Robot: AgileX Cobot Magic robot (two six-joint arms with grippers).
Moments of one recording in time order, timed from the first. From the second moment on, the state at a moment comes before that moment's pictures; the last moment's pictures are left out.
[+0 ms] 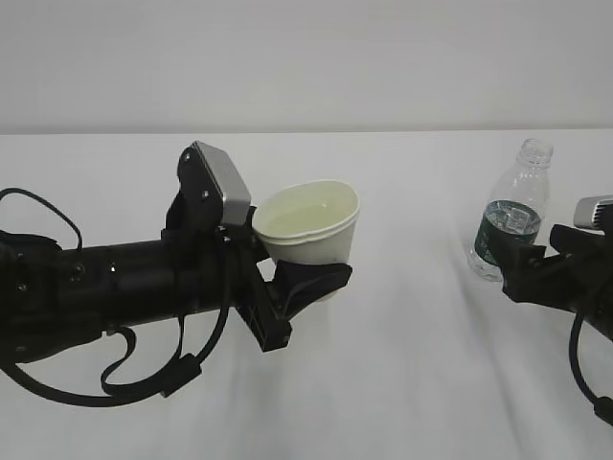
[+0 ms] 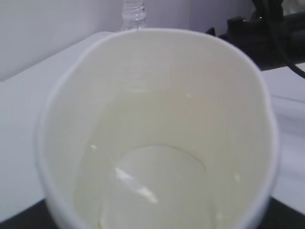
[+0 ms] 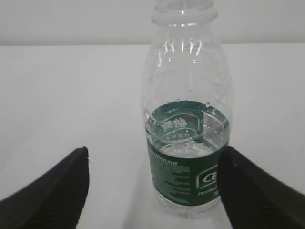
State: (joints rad) left arm -0.61 1.86 -0.71 0.67 -0.94 -0.31; right arm 0.08 1.84 -0.33 -0.11 -1.15 0.08
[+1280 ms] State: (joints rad) left arm -0.39 1.86 -0.70 0.56 -0.90 -0.26; right arm 0.08 1.84 -0.33 -0.15 -1.15 0.08
